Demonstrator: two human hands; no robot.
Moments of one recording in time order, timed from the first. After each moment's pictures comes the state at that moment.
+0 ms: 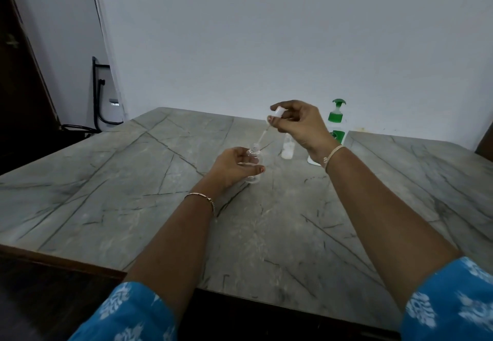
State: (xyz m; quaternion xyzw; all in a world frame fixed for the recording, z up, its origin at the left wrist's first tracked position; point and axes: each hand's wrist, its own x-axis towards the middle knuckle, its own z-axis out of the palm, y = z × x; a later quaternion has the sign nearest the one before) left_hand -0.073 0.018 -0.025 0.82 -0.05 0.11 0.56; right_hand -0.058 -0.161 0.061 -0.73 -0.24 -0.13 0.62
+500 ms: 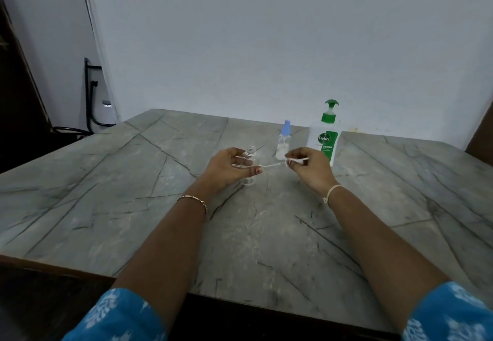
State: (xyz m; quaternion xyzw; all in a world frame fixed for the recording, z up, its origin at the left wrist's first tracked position) left_hand -0.077 0.016 -0.022 0.83 -0.07 0.12 0.54; right_hand -0.039 -0.205 -0.023 -0.85 -0.14 -0.18 0.47
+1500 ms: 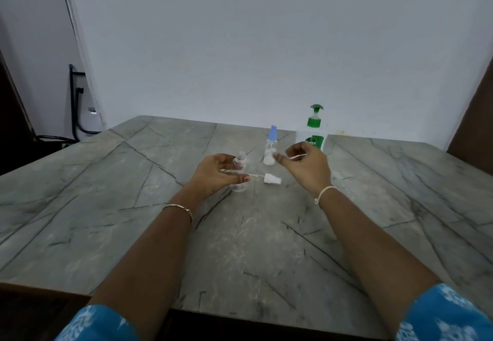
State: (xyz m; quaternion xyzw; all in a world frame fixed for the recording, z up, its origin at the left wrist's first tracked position) left_hand -0.080 0.012 -0.018 0.83 -0.08 0.13 0.53; right_hand -0.050 -0.213 -0.007 -0.84 -0.07 -0.24 0.48
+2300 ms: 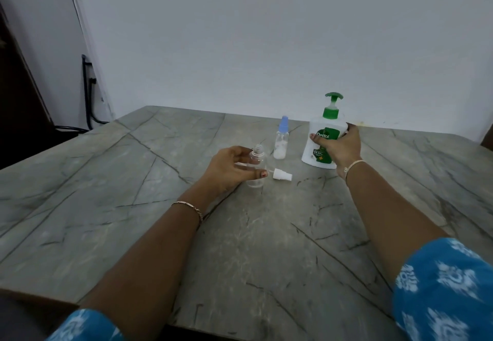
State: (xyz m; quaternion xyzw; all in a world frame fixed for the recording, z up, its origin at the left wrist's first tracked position) left_hand -0.065 -0.004 -0.023 0.83 -0.09 0.12 0.54; right_hand 0.026 -0.253 -0.006 -0.71 0.03 -0.22 0.67
